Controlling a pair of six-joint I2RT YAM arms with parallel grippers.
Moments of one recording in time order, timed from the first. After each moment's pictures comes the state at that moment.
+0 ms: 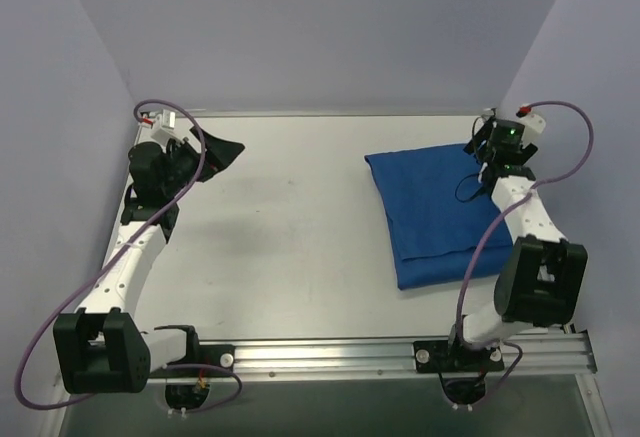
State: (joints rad) left arm -0.02 1.21 0.91 0.15 0.47 -0.76; right arm -0.15 1.47 1.05 -0.07 0.29 0.42
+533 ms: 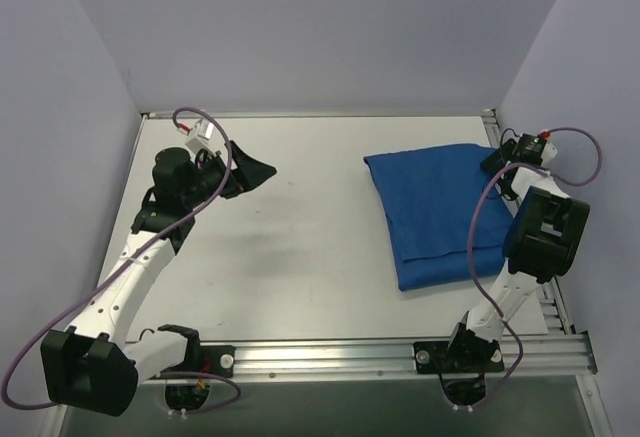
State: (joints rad) left arm -0.23 1.13 0.94 -0.05 0.47 -0.74; right arm -0.40 1.89 1.23 -0.11 0.04 0.53
